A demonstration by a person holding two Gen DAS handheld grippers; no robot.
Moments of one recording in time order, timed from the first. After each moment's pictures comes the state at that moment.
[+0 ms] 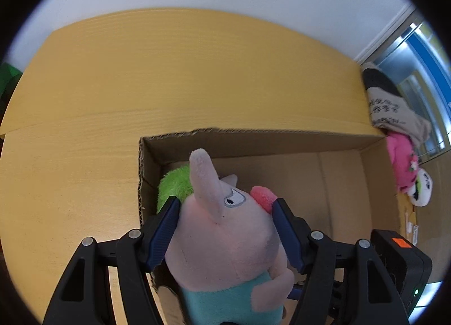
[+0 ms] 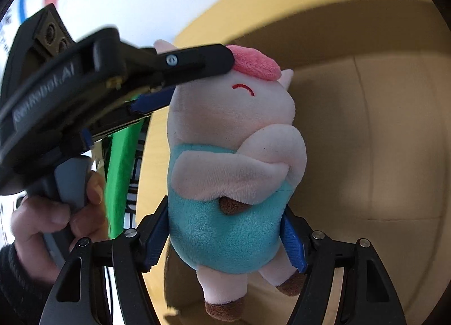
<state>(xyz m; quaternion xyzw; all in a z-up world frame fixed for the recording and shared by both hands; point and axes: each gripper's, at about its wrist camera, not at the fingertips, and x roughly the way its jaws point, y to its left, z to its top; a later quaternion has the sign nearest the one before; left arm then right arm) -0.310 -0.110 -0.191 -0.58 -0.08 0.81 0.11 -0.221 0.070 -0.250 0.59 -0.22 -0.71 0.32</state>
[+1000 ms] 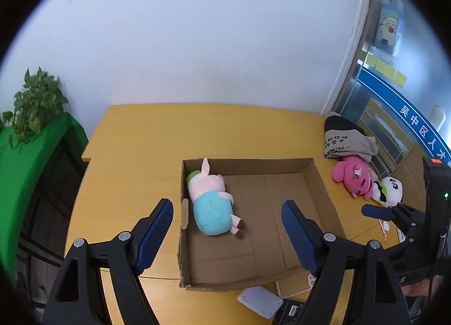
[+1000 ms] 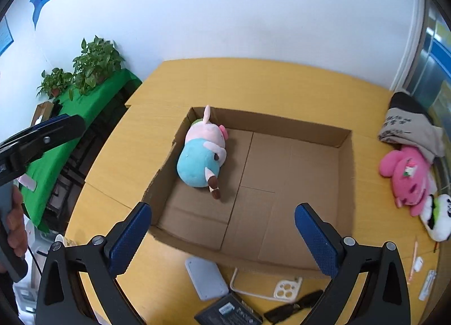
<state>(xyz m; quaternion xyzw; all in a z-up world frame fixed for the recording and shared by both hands) -0.041 -0.095 0.059 -0.39 -0.05 0.92 0.06 -0.088 0.172 -0.007 0.47 0.04 -0.86 0.21</state>
